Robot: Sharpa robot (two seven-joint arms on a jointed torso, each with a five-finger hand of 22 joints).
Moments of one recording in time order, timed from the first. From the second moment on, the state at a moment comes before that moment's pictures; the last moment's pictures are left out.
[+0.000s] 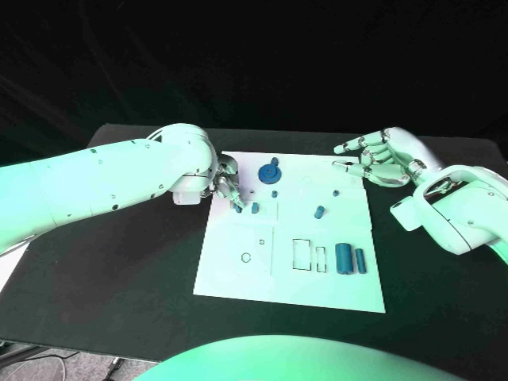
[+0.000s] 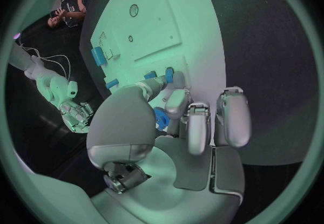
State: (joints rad) left arm 1.28 -0.69 -0.04 1.40 -1.13 0.33 -0.61; left_hand 1.13 -0.15 0.60 0.12 0.16 0.99 0.03 0.57 0.64 1.39 -0.04 1.17 1.11 1.47 -0.08 1.57 1.31 0.06 1.45 0.03 1.39 1.31; right arm 1.08 -0.96 0.12 1.67 -1.01 -0.43 0.07; right_hand 1.33 -0.07 0.08 0.20 0.29 0.98 0.14 0.07 0.09 1.35 0.05 1.05 1.23 1.47 -0.03 1.47 1.31 0.08 1.38 0.08 1.33 1.10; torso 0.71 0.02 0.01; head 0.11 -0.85
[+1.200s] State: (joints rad) left arm 1.27 -0.76 -0.03 1.44 -1.10 0.24 -0.60; left_hand 1.00 -0.14 0.22 0.29 0.16 1.00 0.03 0.56 0.64 1.35 -0.04 1.12 1.05 1.47 -0.09 1.57 1.31 0.06 1.45 0.02 1.36 1.31; right arm 1.07 -0.95 0.12 1.66 -1.01 -0.43 0.07; right_hand 1.33 -0.07 0.08 0.20 0.29 0.98 0.14 0.07 0.09 1.35 0.05 1.05 1.22 1.47 -0.03 1.47 1.31 0.08 1.38 0.08 1.33 1.09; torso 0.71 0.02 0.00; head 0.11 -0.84
